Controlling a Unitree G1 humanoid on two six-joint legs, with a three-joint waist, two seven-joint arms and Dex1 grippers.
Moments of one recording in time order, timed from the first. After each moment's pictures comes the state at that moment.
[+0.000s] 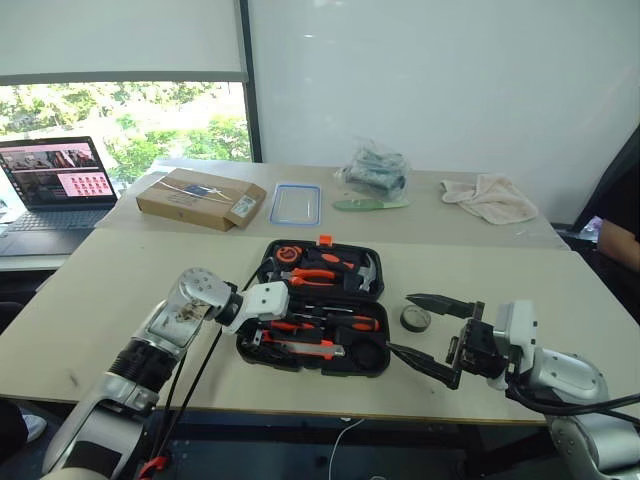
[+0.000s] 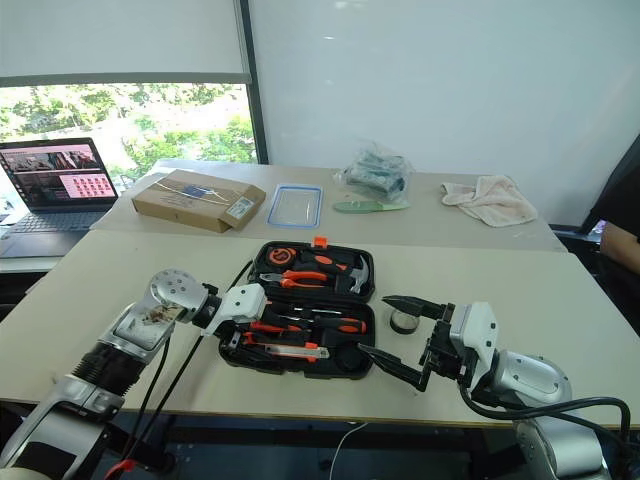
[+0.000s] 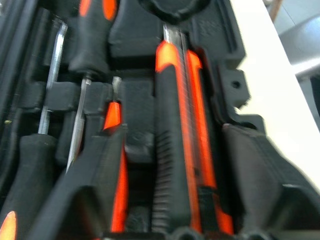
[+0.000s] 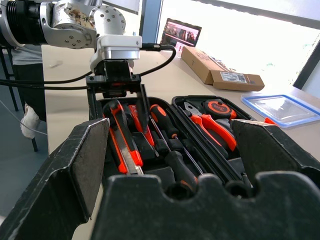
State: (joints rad) left arm -0.70 0.62 -0.33 0.26 -0.08 0.15 -1.45; right arm -0.02 -0.63 -0.13 -0.41 0.56 0.10 0.95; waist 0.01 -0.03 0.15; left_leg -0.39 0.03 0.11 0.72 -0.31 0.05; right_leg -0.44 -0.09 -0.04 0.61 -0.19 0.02
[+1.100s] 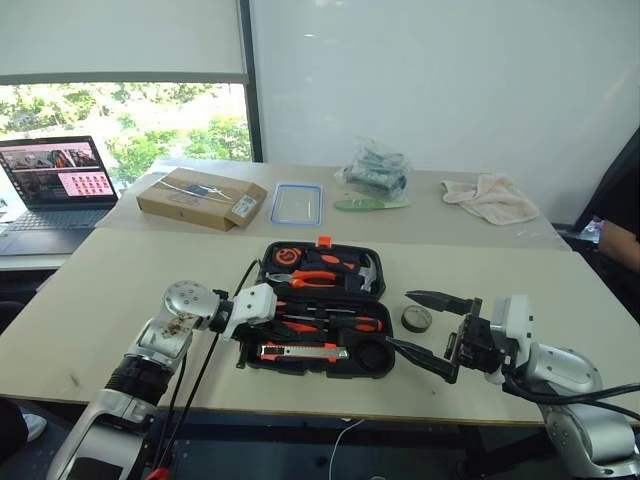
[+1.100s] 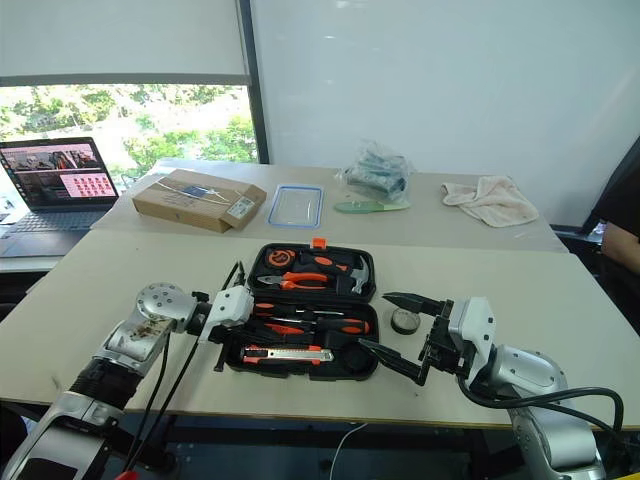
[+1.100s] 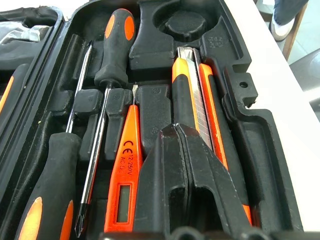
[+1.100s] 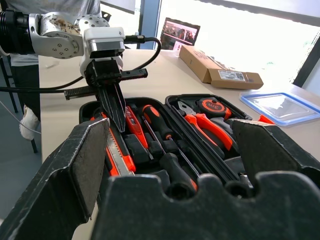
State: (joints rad) left arm -0.62 0.60 -0.24 0.32 -0.12 -0.04 -1.43; right arm -0.05 -0.62 -0.13 -0.36 0.55 0.10 0.96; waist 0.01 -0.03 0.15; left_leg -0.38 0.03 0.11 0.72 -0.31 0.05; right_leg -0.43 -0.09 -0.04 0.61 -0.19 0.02
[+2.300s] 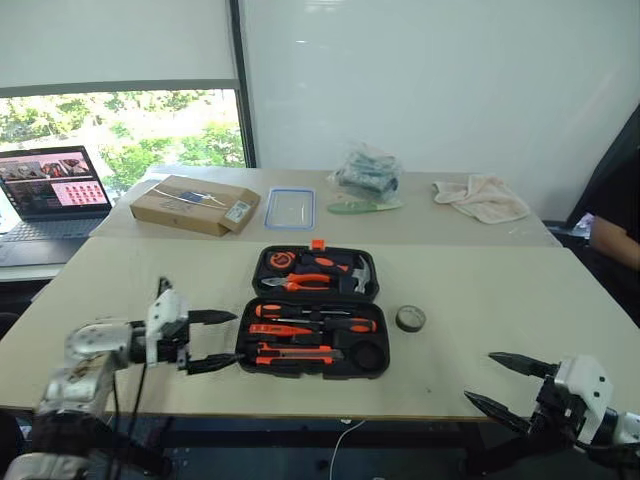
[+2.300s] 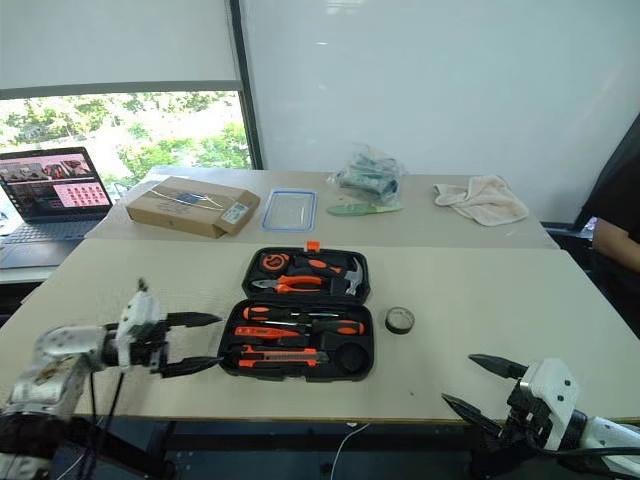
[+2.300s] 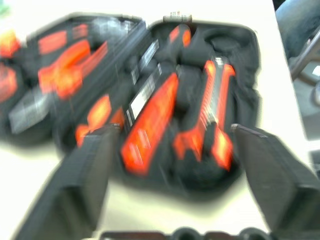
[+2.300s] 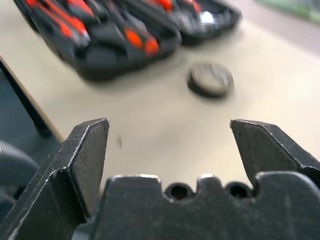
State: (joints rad) left arm -0.26 0.76 0.16 0.28 -0.43 0.03 -1.42; right arm 0.32 -0.73 -0.40 -0.21 0.43 0.01 1.02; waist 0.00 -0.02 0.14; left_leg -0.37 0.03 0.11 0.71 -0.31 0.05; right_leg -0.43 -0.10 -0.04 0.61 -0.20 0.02
